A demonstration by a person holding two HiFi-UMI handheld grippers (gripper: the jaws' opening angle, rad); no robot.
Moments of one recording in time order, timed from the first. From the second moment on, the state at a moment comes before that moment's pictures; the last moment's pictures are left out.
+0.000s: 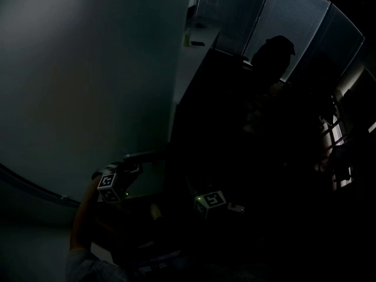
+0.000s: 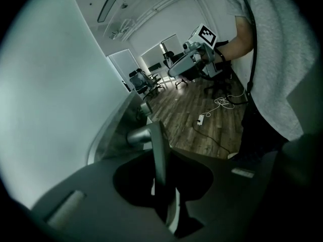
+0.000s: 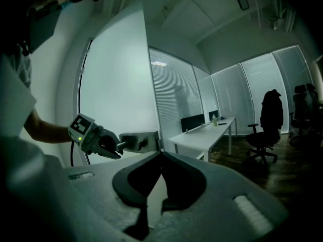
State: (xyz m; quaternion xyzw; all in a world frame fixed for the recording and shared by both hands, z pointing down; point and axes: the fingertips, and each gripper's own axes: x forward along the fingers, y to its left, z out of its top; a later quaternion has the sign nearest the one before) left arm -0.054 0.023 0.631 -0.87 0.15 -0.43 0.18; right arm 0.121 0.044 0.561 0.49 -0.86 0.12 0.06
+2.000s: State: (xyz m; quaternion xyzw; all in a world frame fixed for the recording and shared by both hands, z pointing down) left arm -0.074 0.044 0.556 -0.88 0.35 -0.29 0.14; right arm 0.113 0.059 0.564 0.48 -0.87 0.12 0.05
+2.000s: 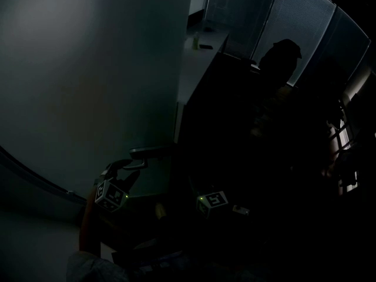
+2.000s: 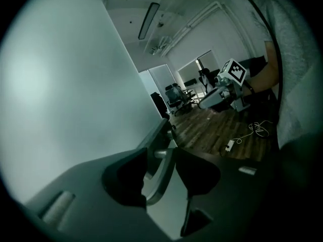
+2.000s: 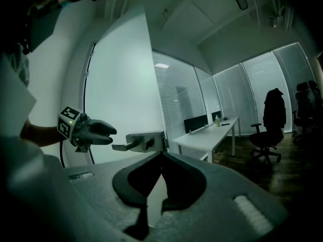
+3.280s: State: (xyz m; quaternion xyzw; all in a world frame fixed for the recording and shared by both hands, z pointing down) left arm -0.026 0.108 0.511 -0.88 0.47 -0.05 0.02; right arm 0.111 0.090 0.547 0.47 -0.87 0.11 0.02
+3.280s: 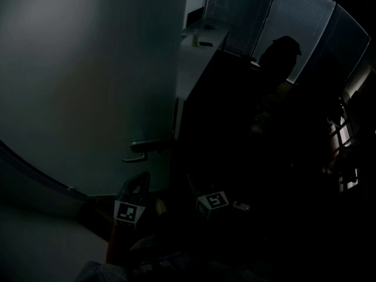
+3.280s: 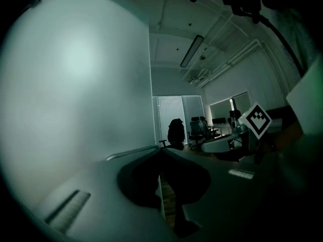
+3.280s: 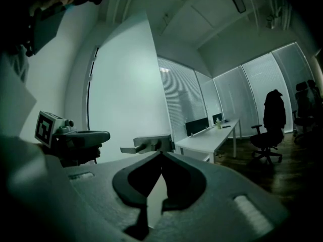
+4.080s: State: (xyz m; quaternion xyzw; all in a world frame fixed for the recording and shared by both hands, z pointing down) left arm -0.036 0.140 0.498 -0.88 0.48 -0.04 0.03; right arm 0.106 0.119 0.526 0.46 -0.88 0.09 0.01
